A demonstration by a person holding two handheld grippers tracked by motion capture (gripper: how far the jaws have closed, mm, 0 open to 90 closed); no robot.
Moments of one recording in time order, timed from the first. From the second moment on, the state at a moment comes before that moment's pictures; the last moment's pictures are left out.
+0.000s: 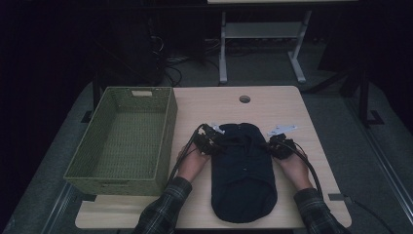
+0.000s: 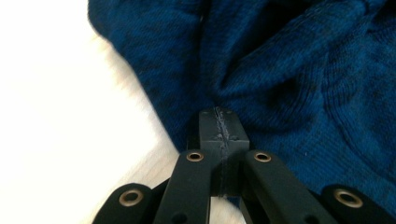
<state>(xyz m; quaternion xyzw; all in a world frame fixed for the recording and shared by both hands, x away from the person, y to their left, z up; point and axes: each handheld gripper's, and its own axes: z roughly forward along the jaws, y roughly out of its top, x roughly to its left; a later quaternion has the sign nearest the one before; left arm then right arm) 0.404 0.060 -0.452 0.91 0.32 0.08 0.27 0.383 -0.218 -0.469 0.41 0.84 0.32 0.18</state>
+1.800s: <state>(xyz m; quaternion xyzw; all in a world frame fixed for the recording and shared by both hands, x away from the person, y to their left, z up) 0.377 0.082 -0.421 0.90 0.30 0.06 0.30 0.349 -0.235 -0.429 0.39 0.85 0.34 0.11</state>
